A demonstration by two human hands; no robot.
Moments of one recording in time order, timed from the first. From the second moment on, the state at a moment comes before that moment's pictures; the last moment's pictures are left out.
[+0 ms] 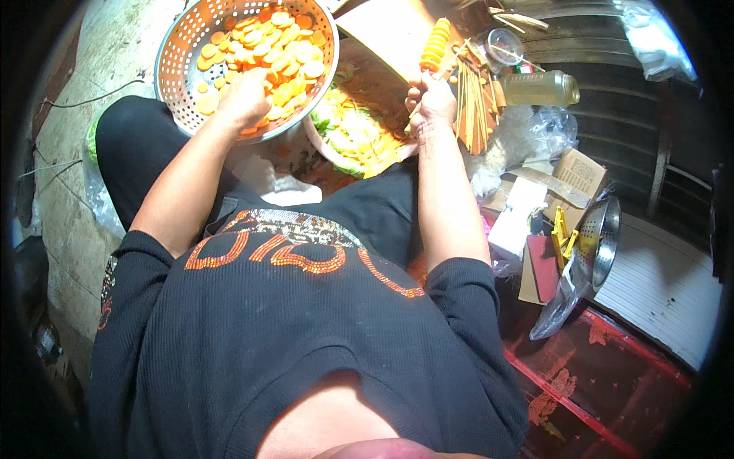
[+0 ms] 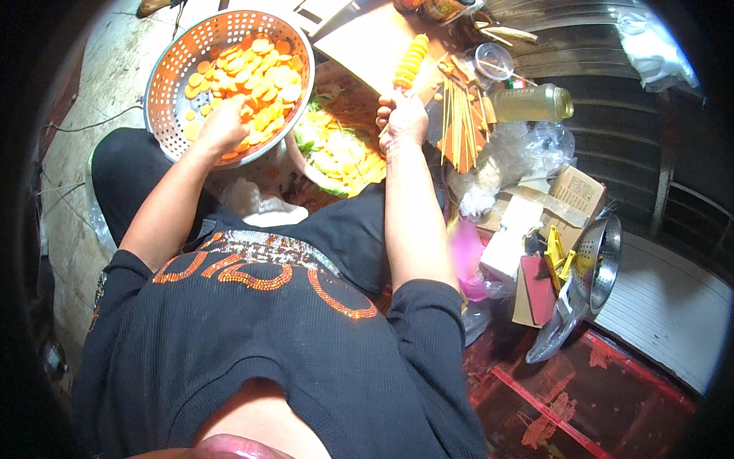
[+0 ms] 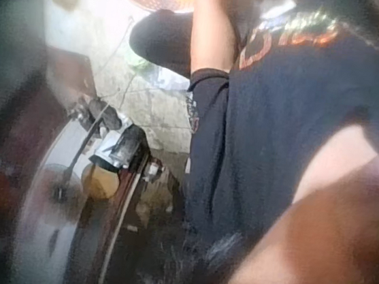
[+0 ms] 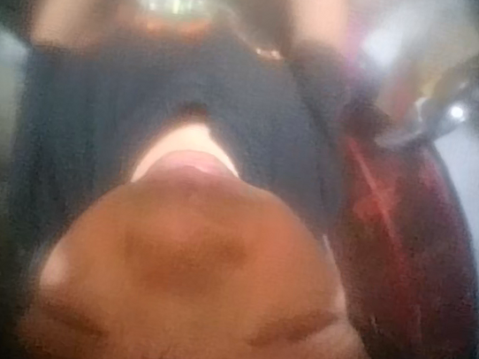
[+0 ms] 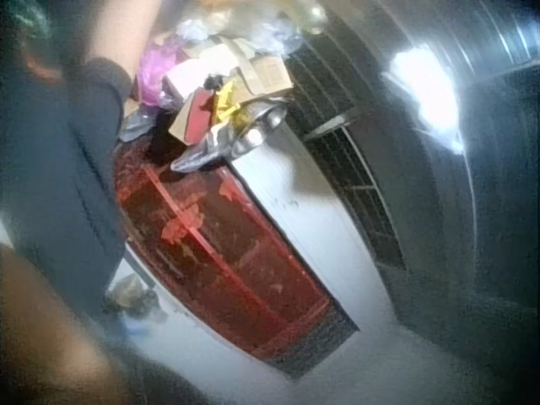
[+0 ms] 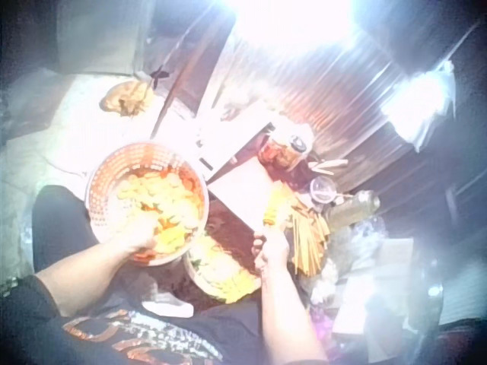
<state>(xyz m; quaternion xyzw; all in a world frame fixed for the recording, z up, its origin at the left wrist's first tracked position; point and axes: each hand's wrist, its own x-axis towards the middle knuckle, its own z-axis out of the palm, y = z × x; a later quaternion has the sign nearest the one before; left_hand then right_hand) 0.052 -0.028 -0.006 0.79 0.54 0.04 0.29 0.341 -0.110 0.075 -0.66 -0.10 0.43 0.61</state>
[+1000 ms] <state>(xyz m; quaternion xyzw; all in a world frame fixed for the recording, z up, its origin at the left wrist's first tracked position) 0.070 -0.004 -0.027 0.71 0.51 0.23 0.43 0.328 -0.111 0.045 -0.79 -0.17 0.39 0.43</state>
